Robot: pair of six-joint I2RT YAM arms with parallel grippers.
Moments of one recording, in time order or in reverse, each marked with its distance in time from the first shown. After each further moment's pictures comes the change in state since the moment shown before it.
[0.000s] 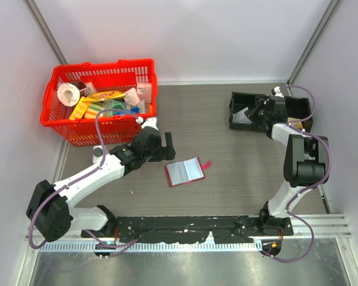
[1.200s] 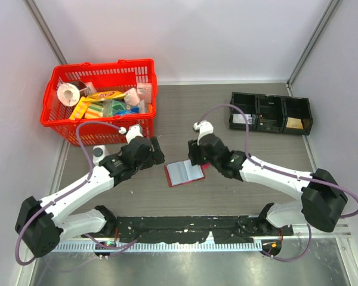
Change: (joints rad) left arm 0.000 -0.142 -0.115 -0.077 -0.126 -0.185; right arm 0.897 -0.419 -0.174 -0.337 0.479 -0.203
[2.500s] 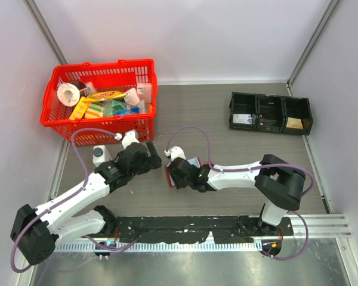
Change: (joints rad) left arm 0.000 -0.133 -0.104 0.006 -0.025 -0.033; right arm 0.323 0.365 0.052 0.028 0.085 0.054
